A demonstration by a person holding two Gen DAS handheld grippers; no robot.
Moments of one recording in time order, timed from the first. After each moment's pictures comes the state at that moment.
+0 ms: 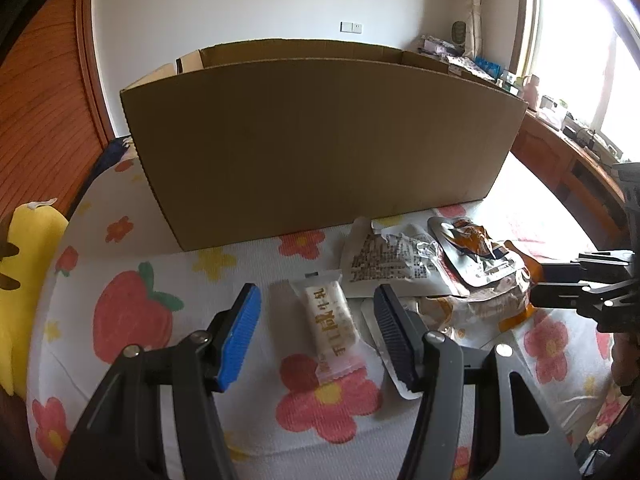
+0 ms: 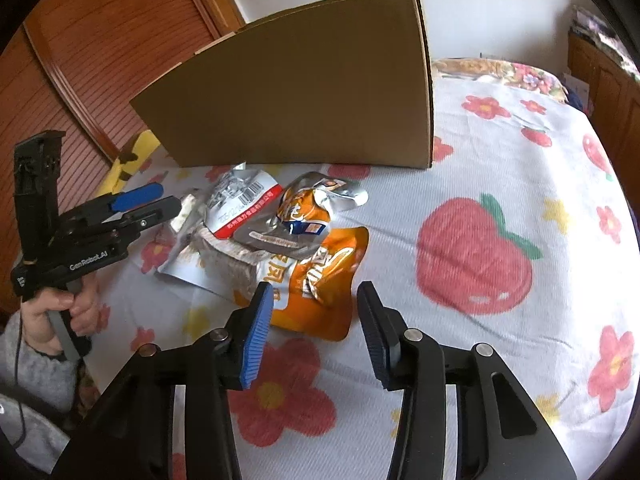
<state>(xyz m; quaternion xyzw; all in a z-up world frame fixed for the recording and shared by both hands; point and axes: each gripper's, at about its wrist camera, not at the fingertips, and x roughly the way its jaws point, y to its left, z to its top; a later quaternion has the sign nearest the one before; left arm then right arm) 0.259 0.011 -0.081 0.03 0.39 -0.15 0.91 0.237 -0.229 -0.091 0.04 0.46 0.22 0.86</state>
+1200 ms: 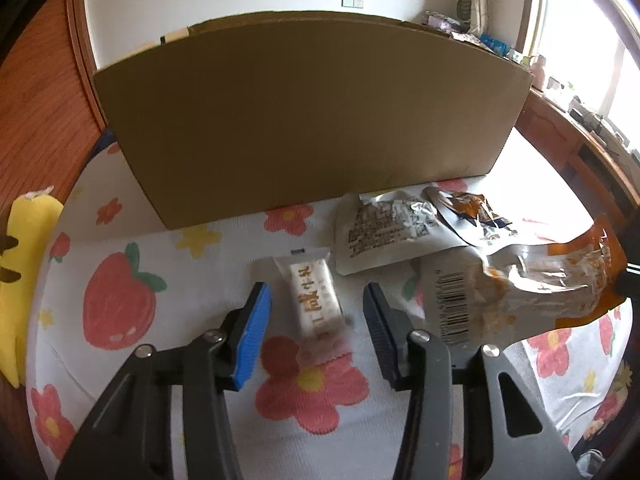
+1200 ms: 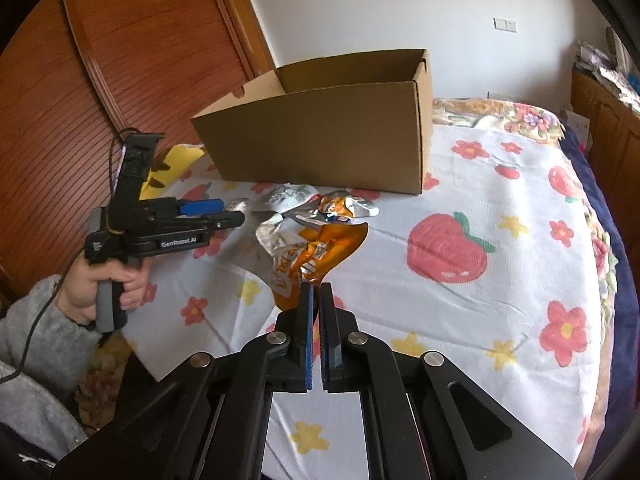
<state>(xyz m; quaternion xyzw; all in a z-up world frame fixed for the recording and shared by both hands) 0.268 -0.001 -0.088 0.04 0.44 -0.14 0.89 0.169 -0.247 -0.043 0.03 0.40 0.24 0.88</state>
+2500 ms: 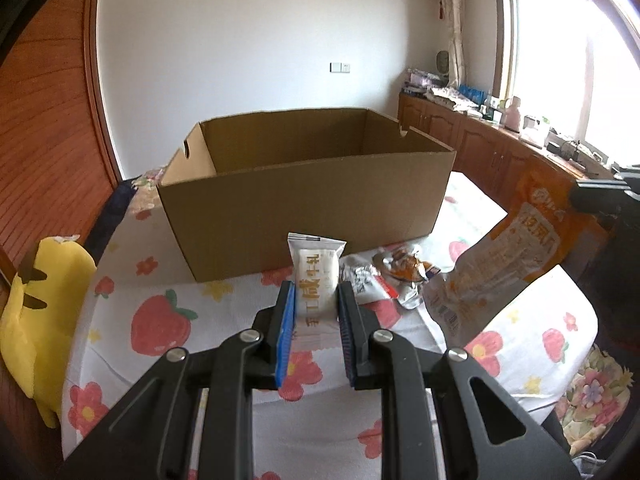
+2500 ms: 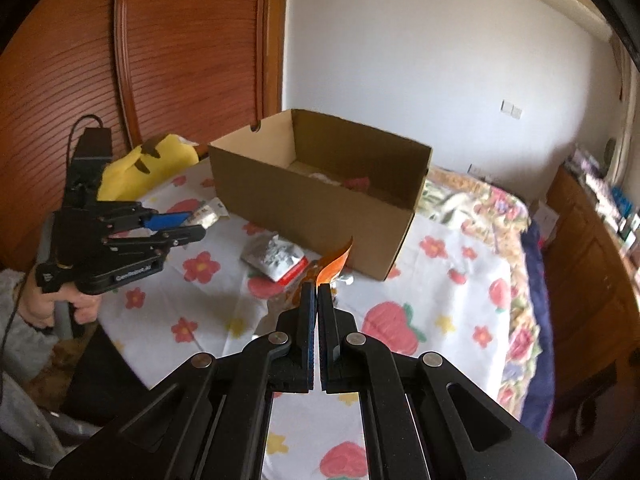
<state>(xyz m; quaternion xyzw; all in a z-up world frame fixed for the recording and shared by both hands) 0.201 0.005 -0.012 0.04 0.32 -0.16 0.93 0.160 -0.210 0.042 -0.14 0.34 0.21 0.91</state>
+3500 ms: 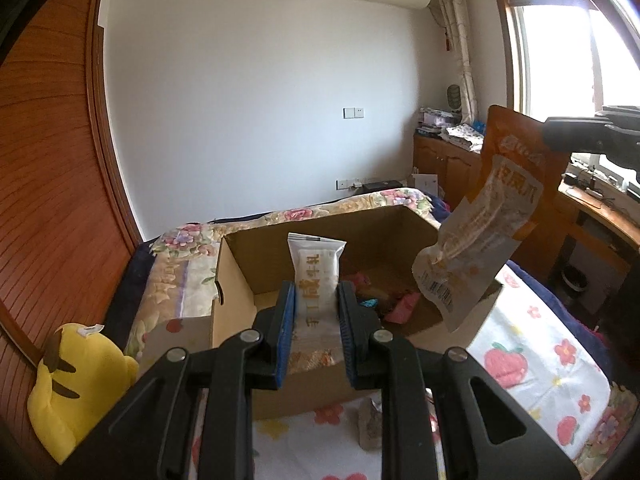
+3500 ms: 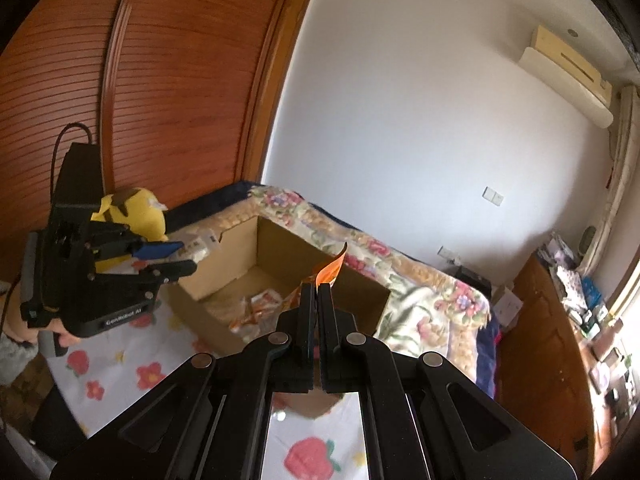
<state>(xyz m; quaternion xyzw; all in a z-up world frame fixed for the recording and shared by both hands) 0.303 0.009 0.069 0.06 0.25 -0.13 0.96 0.253 -0.169 0.152 -0.21 0.23 0.19 0.93</state>
